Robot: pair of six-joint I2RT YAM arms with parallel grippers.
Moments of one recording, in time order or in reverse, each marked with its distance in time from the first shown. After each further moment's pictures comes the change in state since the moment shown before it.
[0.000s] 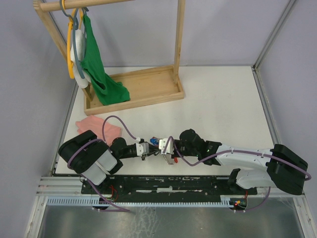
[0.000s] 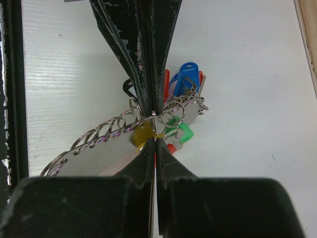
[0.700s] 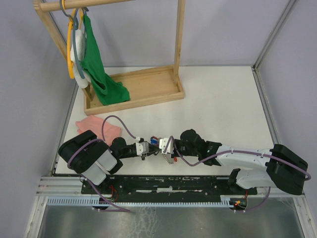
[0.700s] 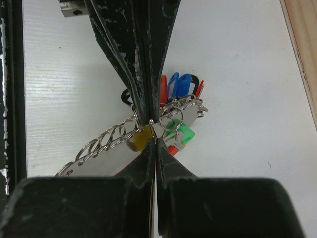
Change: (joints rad) left arm 0.005 0.000 0.000 0.002 0.000 -0.013; right arm 0.000 0.000 -0.014 0.055 -0.005 0.006
